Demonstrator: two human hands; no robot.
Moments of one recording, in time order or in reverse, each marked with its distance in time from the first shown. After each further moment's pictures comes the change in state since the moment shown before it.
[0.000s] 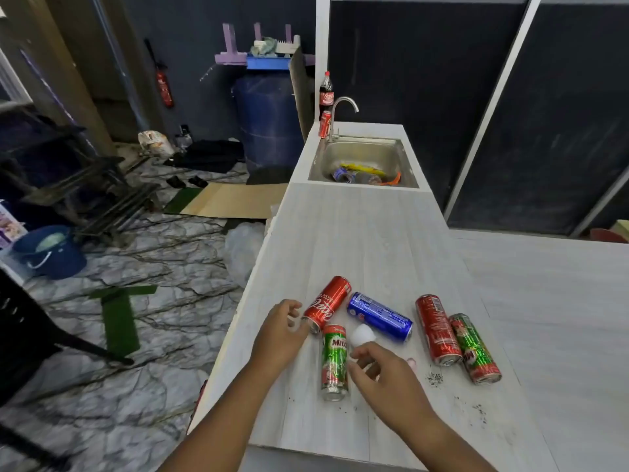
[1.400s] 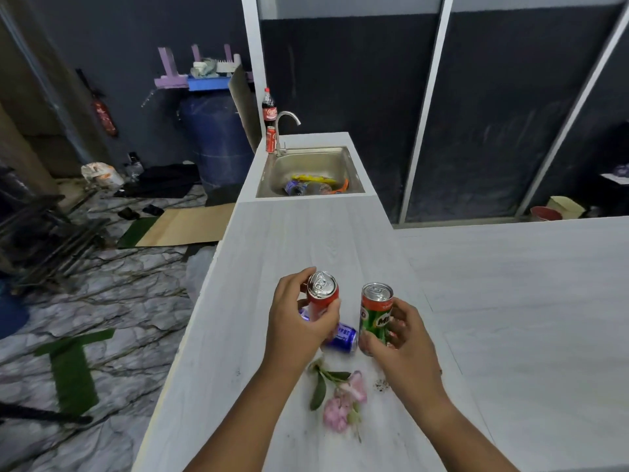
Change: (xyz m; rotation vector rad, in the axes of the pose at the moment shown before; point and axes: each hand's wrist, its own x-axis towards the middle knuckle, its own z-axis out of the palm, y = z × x) left_hand -0.027 0.168 0.062 -0.317 0.112 0.487; right_hand 0.017 0.055 -0.101 0.592 0.409 0.000
